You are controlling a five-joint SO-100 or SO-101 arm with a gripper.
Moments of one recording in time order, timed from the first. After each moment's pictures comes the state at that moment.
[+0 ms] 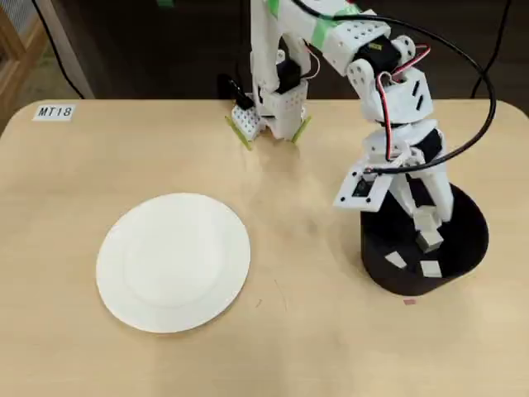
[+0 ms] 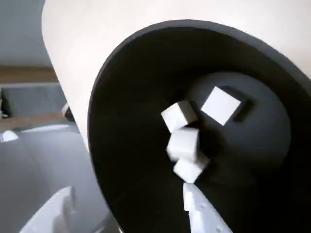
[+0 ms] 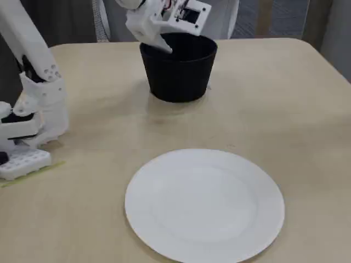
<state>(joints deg) -39.7 106.1 112.2 43.3 -17.9</state>
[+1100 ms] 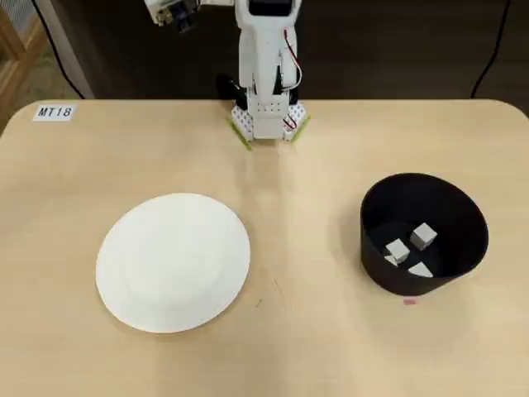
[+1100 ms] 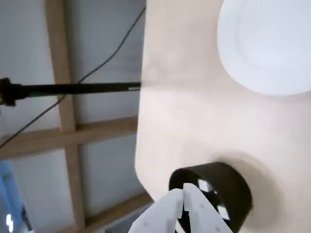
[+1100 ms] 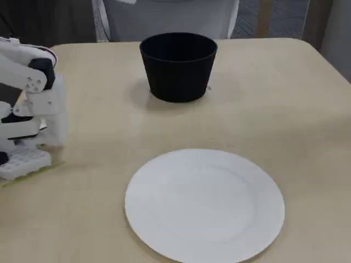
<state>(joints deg) -0.3 158.6 100.0 91.6 -11.0</state>
